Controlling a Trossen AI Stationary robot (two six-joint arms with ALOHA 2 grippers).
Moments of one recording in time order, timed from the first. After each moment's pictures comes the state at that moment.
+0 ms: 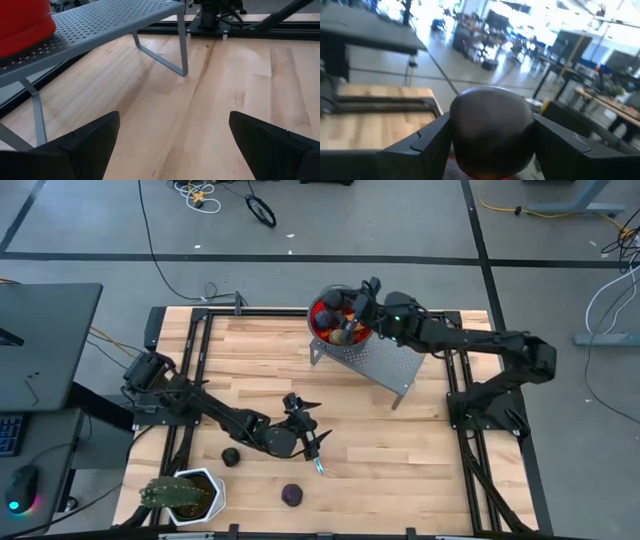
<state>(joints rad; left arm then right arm) -0.42 1.72 0.95 0.28 -0.82 -0.27 -0.33 1.46 1.09 0.31 0.20 -0.34</state>
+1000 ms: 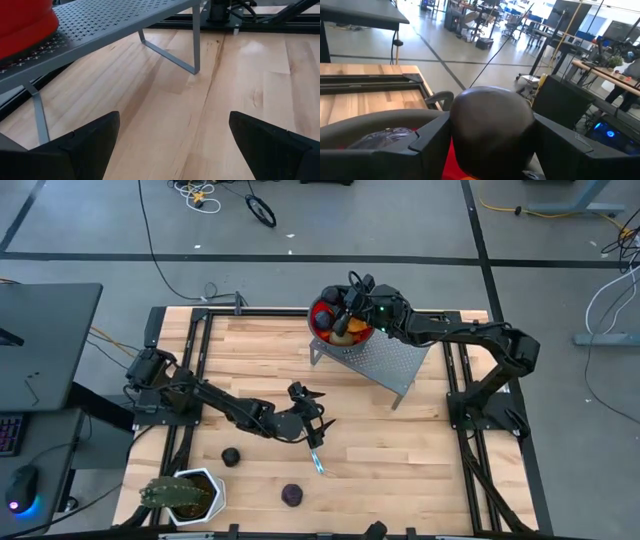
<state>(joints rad) -0.31 1.72 0.95 0.28 -0.71 -0.22 -0.46 1.61 1.09 0.36 0.15 -0.28</state>
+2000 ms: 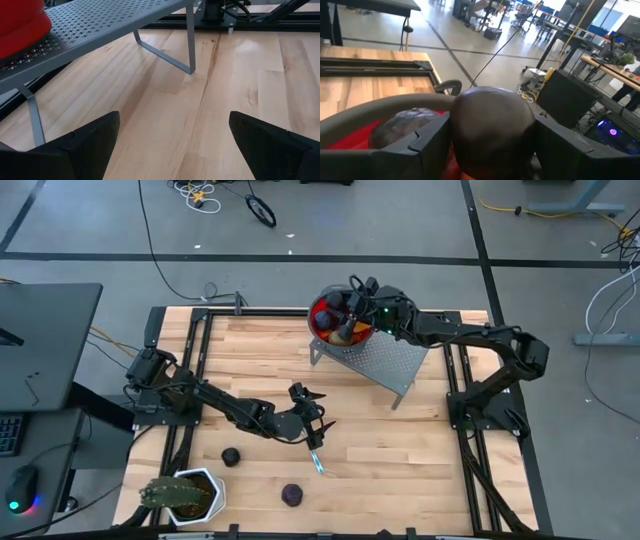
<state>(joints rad) -0.31 1.72 0.95 0.29 -0.69 -0.21 -0.44 1.53 1.09 0.22 0.14 -0.31</state>
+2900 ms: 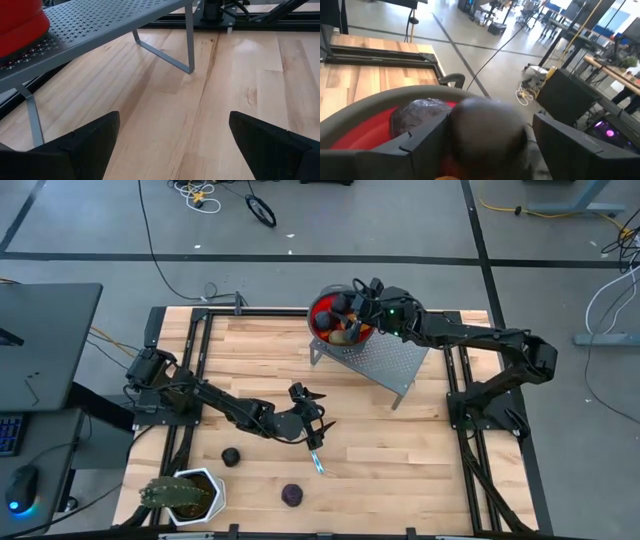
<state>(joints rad) -0.31 1.72 0.95 0.29 -0.69 -0.21 -0.41 1.46 1.09 0.11 0.15 -0.34</state>
